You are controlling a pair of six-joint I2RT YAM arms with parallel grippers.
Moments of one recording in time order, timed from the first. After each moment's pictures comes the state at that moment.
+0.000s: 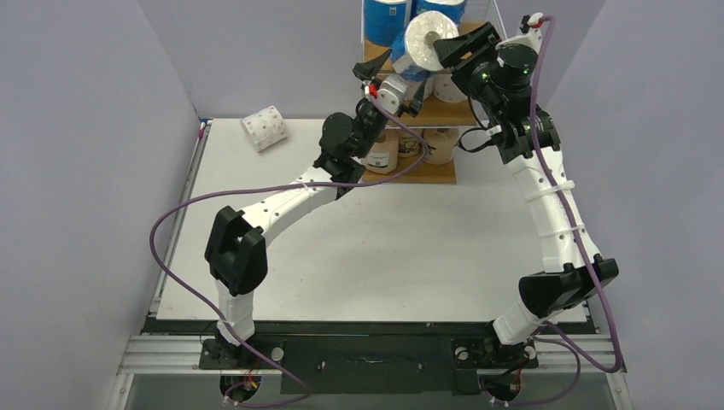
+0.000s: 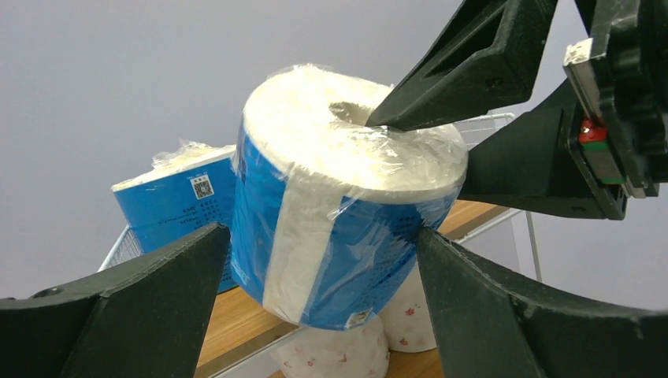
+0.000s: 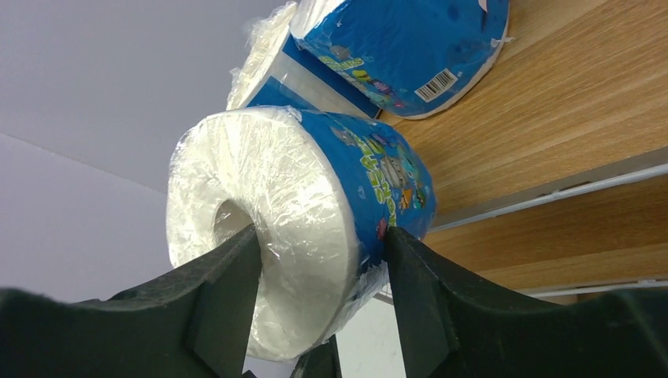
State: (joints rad) left arm -0.75 1.92 1.71 0.85 -0.04 0.34; right arm 0.30 1.60 1.98 -0.39 0.07 0.87
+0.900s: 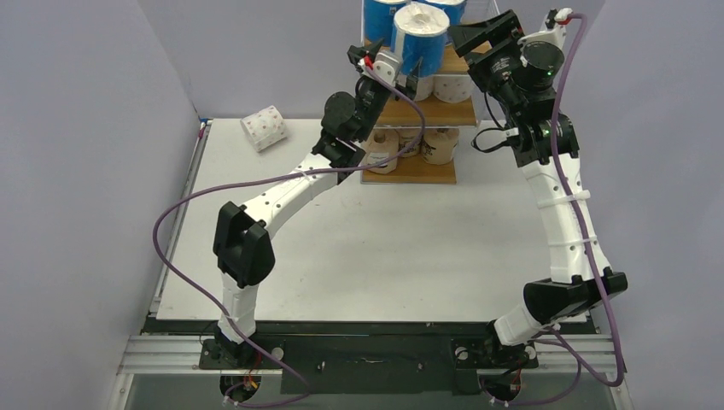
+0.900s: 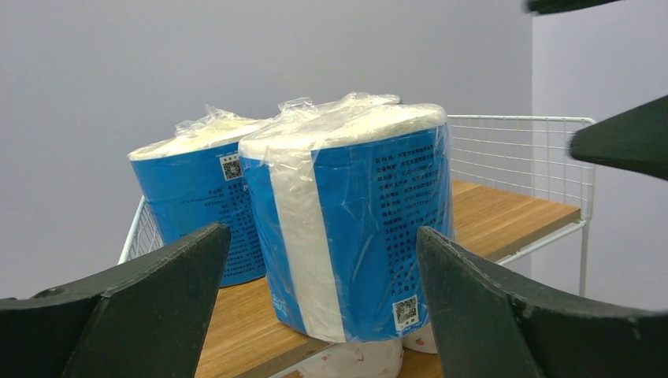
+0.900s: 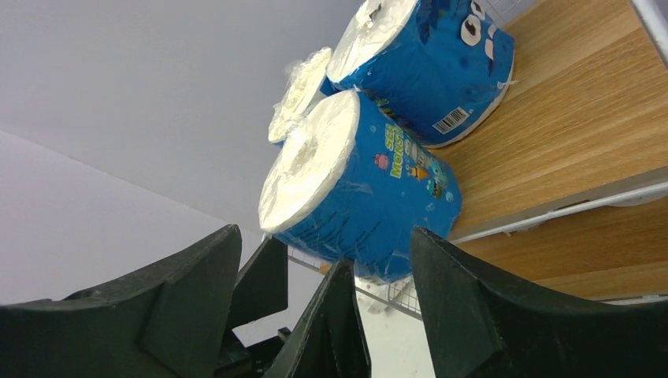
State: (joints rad) left arm -0.71 1.99 1.89 0.67 -0.13 0.25; right arm 0.25 1.57 2.01 -0.37 0.03 0.91
